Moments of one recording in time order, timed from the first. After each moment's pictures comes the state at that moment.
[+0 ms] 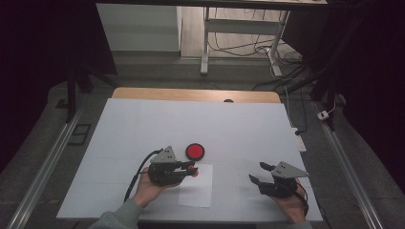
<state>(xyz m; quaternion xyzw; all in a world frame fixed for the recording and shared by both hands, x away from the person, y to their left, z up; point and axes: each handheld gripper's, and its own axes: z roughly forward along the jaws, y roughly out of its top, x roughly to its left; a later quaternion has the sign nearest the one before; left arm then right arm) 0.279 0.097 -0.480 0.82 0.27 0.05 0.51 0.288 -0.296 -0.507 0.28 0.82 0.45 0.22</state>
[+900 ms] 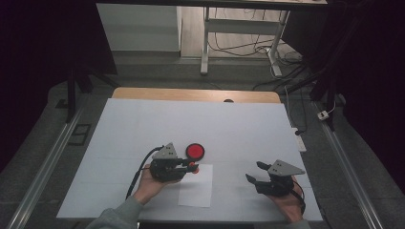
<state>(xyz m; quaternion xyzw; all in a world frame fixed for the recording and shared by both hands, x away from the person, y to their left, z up) 0.293 0.097 -0.485 0.81 0.27 0.04 0.51 0.291 -0.285 -0.504 0.28 0.82 0.44 0.21</state>
